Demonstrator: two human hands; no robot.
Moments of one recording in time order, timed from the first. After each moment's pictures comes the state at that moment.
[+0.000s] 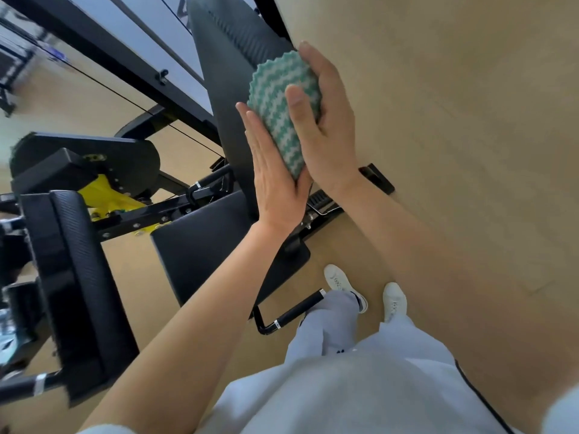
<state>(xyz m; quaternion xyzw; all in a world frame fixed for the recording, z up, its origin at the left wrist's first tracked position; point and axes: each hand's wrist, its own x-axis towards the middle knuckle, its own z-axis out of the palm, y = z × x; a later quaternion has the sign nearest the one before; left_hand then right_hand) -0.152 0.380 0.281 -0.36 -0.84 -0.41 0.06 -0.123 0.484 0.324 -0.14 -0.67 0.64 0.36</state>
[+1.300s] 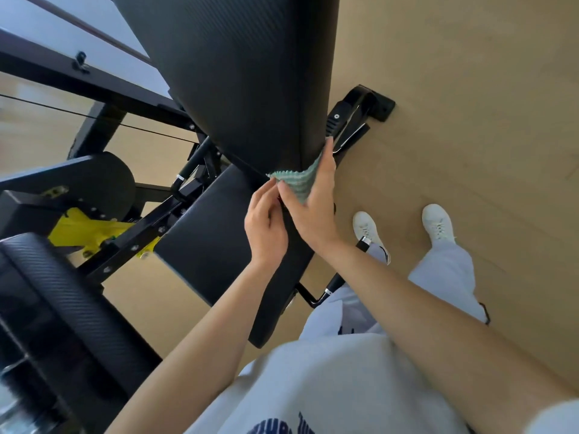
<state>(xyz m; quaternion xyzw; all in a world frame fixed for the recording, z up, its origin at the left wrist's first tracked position) -0.164 0.182 0.130 -0.30 -0.88 -0.33 -0.15 -0.103 0.270 0.113 -0.40 -0.57 0.66 0.27</state>
